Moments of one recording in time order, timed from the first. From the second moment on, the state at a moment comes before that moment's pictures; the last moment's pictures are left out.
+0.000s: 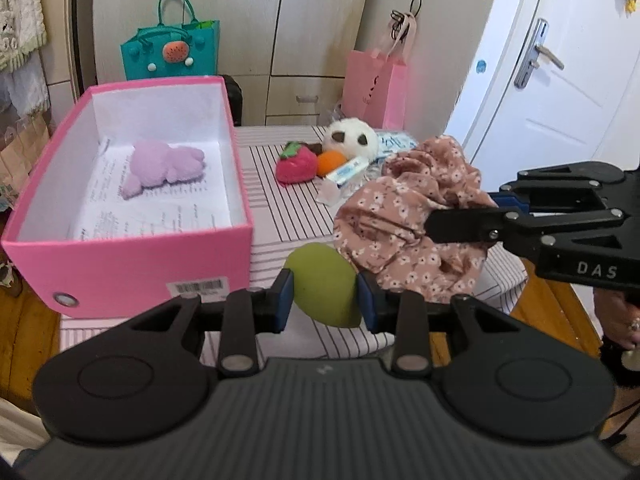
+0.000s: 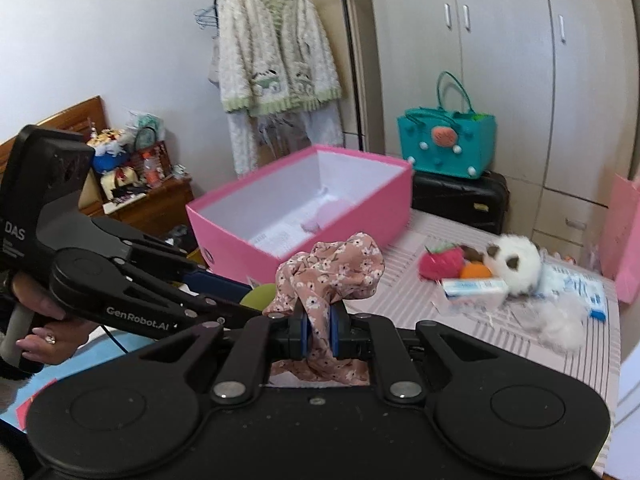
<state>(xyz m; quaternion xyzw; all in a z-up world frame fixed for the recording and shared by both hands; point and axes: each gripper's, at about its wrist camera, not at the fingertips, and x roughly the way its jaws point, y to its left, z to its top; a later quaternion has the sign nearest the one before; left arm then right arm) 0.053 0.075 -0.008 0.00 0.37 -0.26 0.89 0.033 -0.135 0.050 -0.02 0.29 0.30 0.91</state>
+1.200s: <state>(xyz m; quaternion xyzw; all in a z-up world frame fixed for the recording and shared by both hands) 0.229 0.145 -0.027 0.08 0.37 -0.12 0.92 0.218 -0.002 0.034 -0.11 0.30 0.27 0.91</state>
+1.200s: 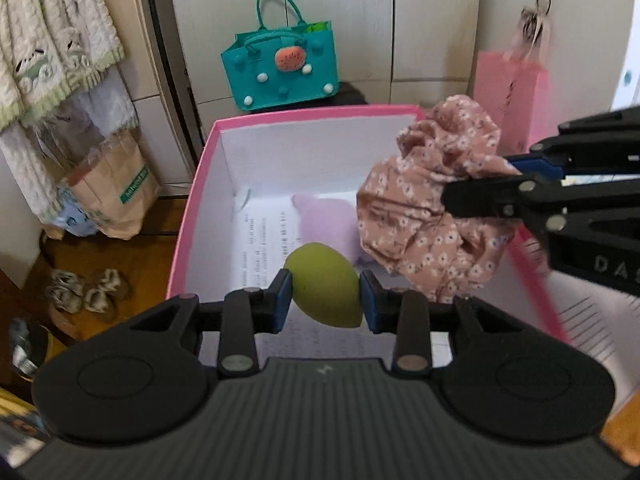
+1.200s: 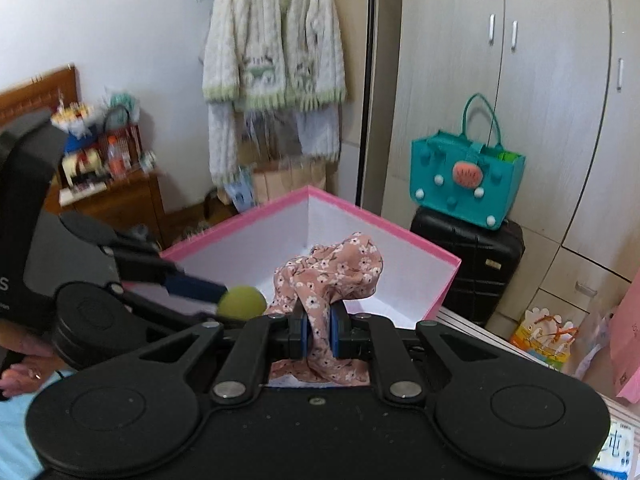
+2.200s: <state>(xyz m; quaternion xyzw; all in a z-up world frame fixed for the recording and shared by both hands) 0.231 0.140 -0.006 0.09 0.39 -0.11 0.91 0.219 -0.039 0.041 -0.05 0.32 0.34 0.89</state>
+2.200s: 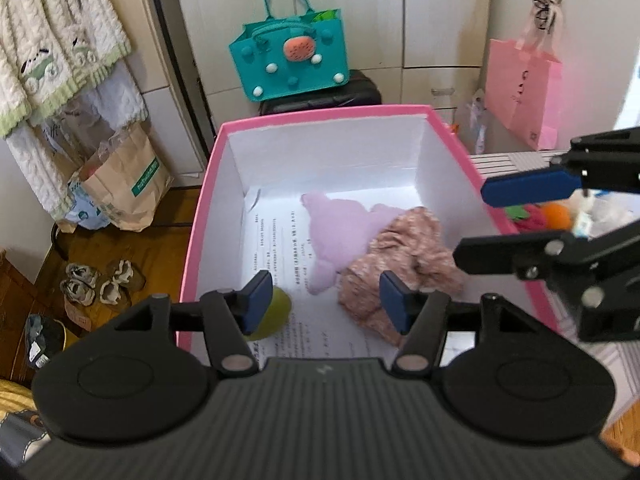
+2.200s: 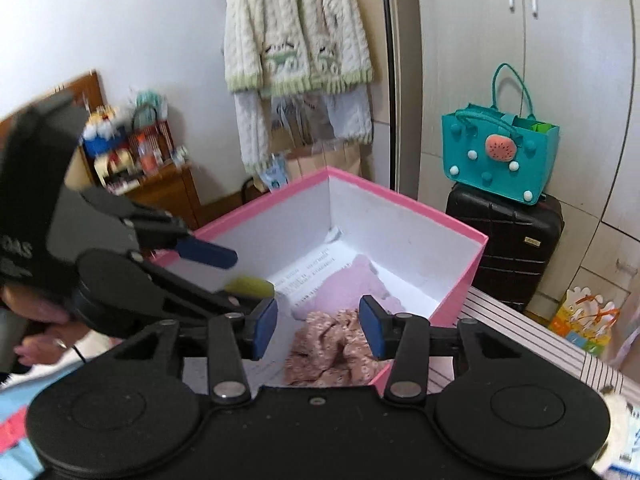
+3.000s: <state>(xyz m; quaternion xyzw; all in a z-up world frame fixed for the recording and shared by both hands) 0.088 0.107 0.073 0.16 0.32 -0.17 0.92 0.078 -0.084 0.111 -0.07 0.24 0.32 0.92</state>
